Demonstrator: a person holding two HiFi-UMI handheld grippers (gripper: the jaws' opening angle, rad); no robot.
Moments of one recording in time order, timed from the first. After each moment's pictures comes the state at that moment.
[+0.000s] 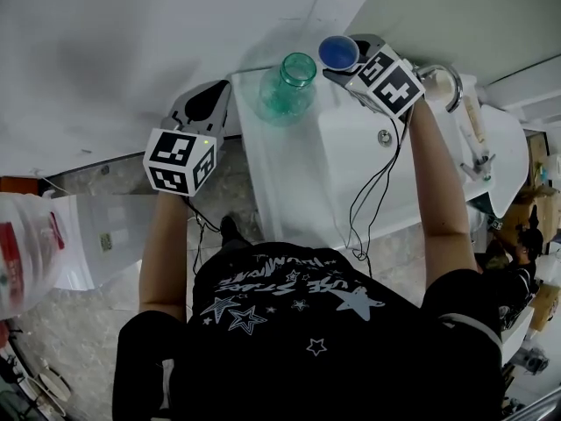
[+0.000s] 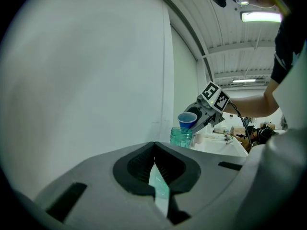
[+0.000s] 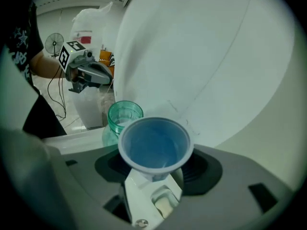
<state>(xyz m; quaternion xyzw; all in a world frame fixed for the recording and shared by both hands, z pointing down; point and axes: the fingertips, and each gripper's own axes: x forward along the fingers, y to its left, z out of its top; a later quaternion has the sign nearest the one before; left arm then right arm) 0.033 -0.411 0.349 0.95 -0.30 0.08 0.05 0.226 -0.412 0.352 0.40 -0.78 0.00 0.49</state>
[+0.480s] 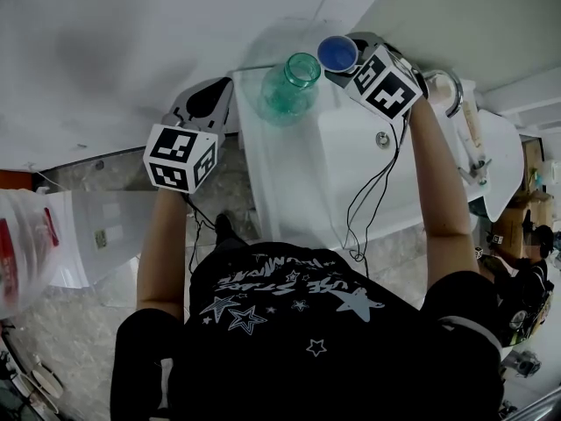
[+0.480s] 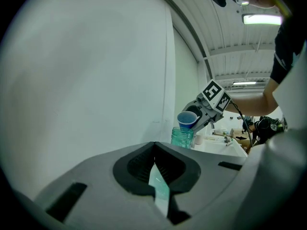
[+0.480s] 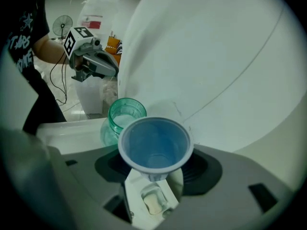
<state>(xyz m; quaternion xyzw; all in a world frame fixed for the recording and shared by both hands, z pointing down) 0.031 -0.415 0.356 0.95 -0.30 0.07 0.06 0.214 -0.415 0.354 0.37 -0.75 -0.05 0.54</state>
